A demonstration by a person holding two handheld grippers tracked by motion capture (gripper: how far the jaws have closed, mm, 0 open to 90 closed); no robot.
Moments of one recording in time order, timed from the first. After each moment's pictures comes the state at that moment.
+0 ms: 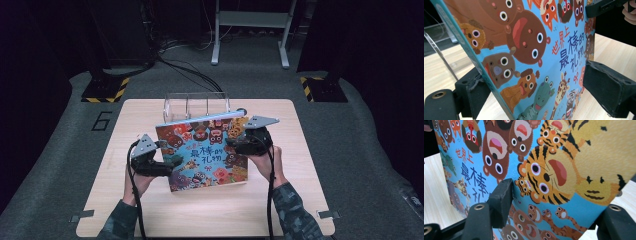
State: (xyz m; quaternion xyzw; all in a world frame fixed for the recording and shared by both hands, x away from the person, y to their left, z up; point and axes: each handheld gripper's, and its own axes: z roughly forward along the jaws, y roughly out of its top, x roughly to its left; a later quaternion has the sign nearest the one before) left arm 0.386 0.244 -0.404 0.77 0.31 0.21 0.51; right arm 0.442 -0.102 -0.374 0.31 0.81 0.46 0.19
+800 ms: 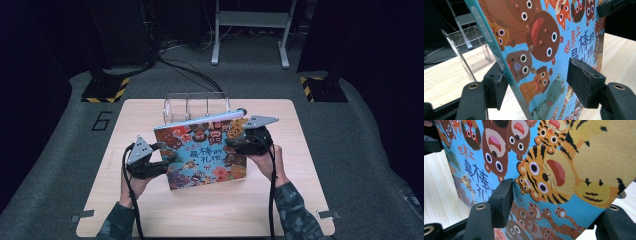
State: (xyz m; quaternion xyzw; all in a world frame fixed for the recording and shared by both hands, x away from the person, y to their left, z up) left arm 0.376 0.251 -0.405 0.76 0.32 0.26 0.51; right arm 0.442 -0.103 -0.371 0.29 0.82 0.45 0.18
